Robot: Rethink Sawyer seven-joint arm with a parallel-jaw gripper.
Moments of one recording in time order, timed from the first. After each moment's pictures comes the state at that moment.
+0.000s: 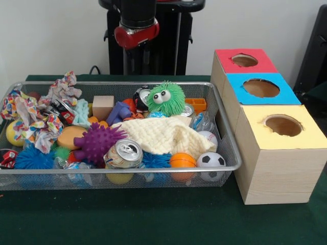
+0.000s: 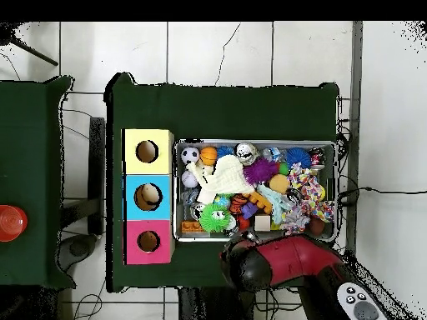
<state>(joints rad) -0.72 -0.80 0.42 2.11 -0.71 0.47 1.21</state>
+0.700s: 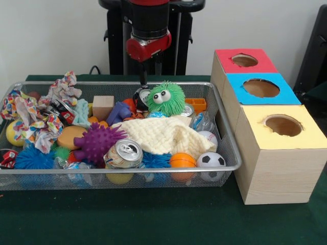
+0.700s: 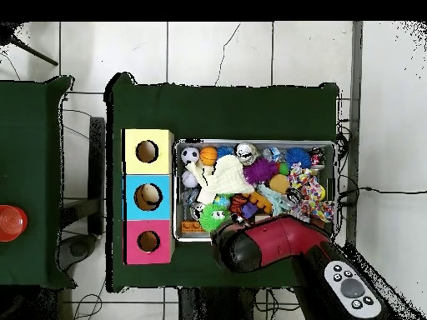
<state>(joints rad) -0.68 -0.76 0.47 2.04 -0.71 0.47 1.21</state>
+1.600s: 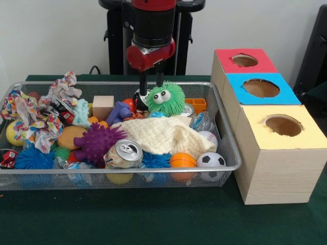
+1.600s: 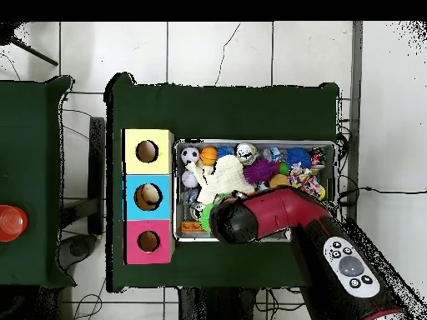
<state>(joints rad) -0.66 -0.74 0.52 1.88 -0.69 0.62 1.21</state>
